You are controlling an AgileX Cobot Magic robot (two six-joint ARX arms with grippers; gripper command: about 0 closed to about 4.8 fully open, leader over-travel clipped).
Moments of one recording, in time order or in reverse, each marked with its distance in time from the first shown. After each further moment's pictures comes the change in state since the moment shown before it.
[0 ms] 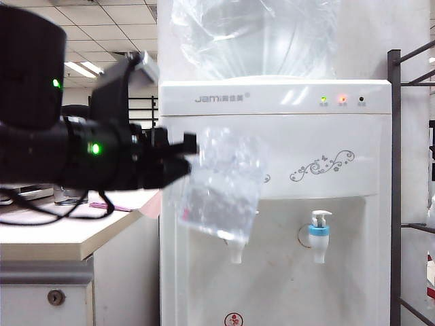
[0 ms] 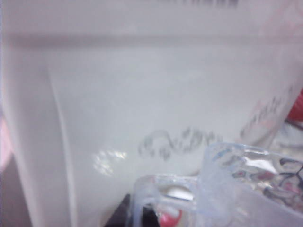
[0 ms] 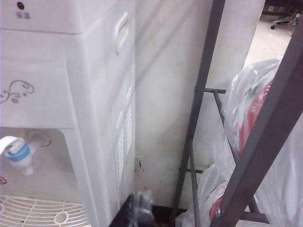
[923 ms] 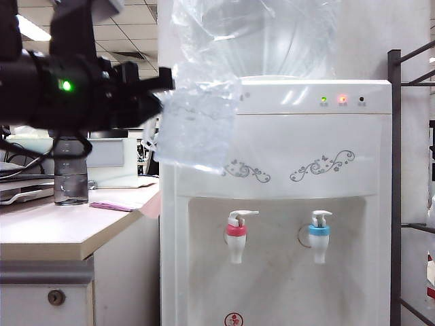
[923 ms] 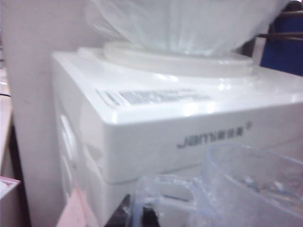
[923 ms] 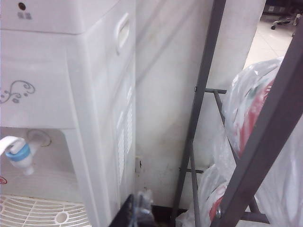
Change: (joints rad) left arm 0.000 -0.240 -0.056 0.002 -0.134 0.096; right arm 0.000 0.000 0.000 0.000 0.000 0.000
